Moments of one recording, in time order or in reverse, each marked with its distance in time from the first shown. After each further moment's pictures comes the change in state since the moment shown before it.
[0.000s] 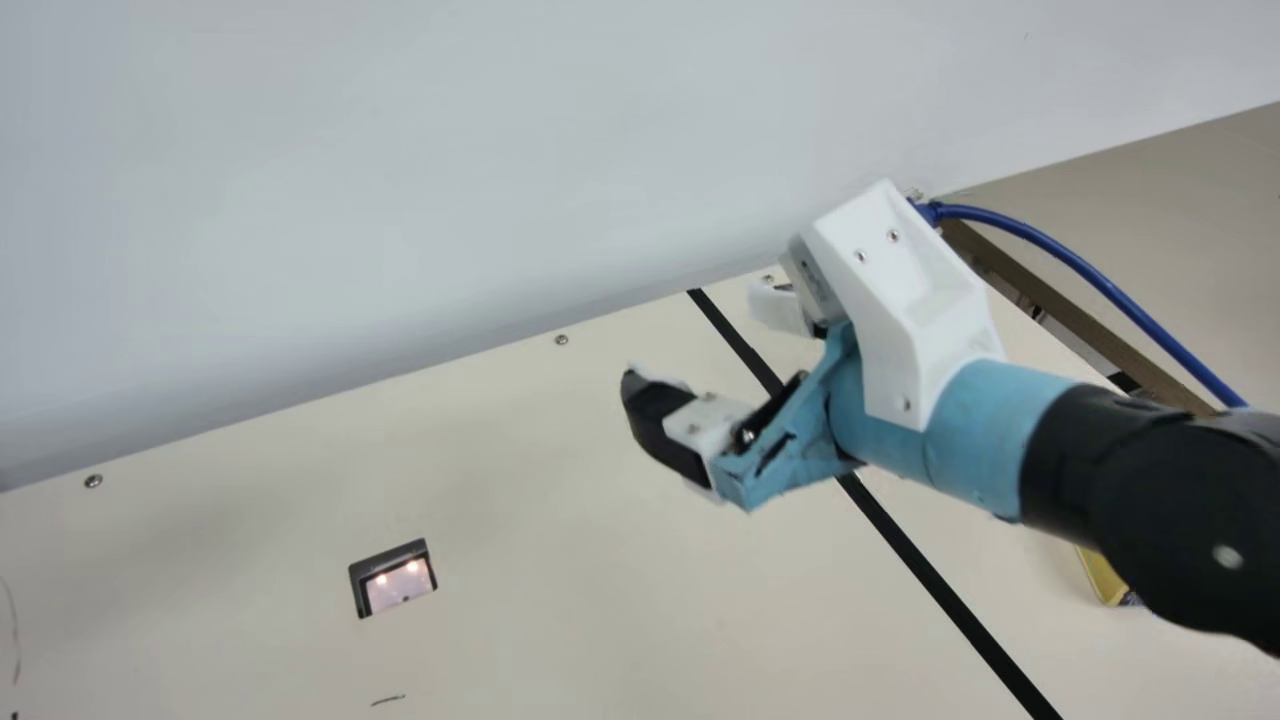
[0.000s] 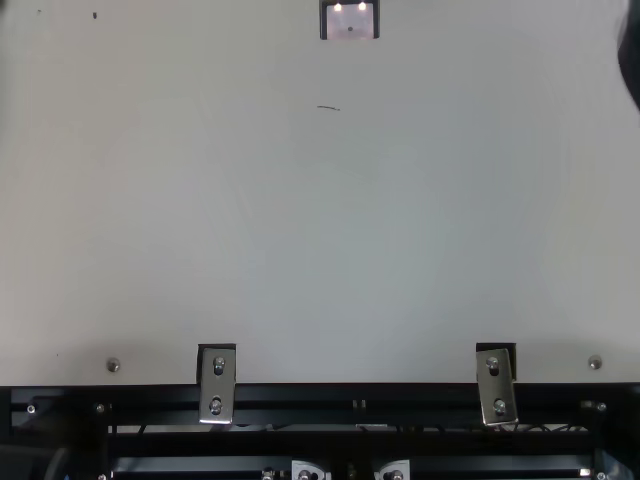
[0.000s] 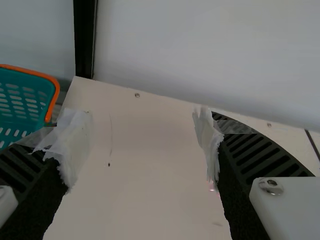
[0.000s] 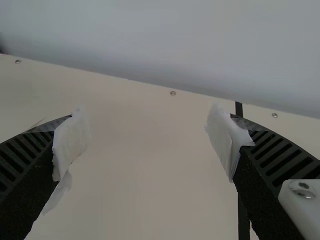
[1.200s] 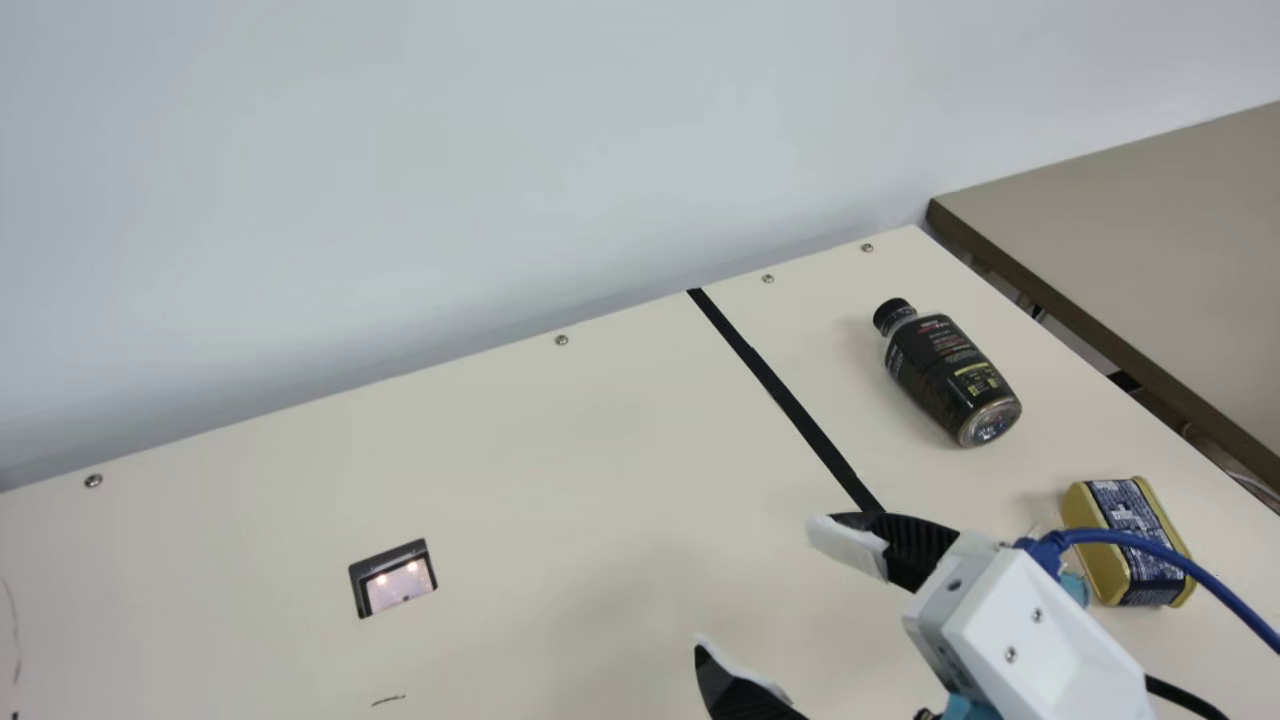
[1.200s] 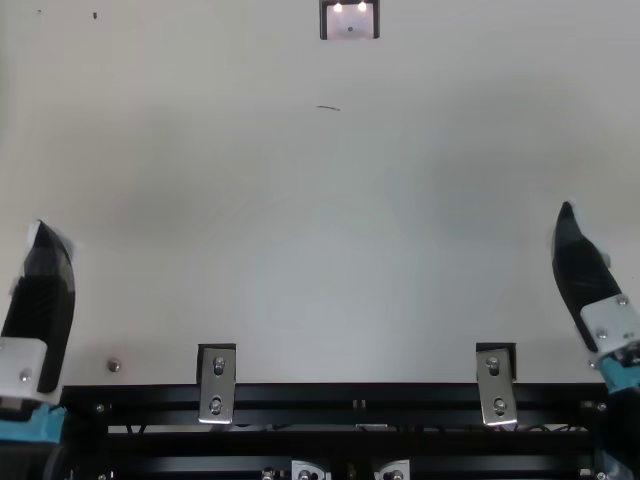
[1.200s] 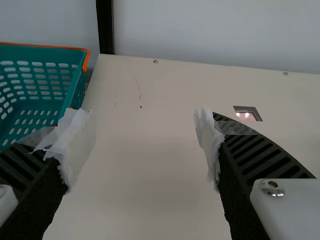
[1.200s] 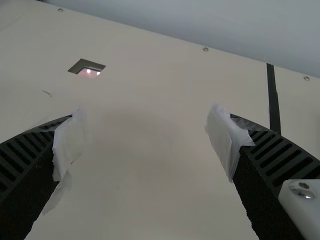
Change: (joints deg) left arm 6.3 -50.4 34.3 -3.5 7.7 14.5; right arm 11.5 -32.8 26.7 -16.5 3.8 16.6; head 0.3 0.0
